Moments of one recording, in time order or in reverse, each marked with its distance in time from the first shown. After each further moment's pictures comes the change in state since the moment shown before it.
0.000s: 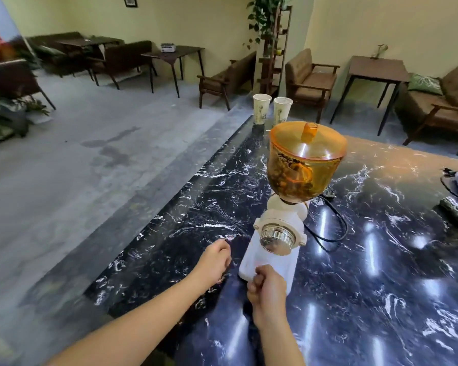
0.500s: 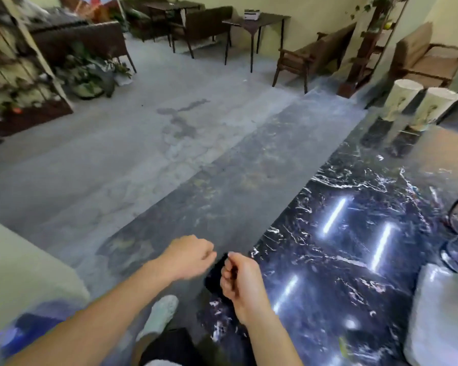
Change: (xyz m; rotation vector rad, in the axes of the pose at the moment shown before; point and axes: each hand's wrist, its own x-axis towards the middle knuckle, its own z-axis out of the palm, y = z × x) left_hand 0.039 -0.117 -0.315 1.009 0.066 0.042; right_hand -0.019 0.141 0.274 -0.388 -0.524 0.262
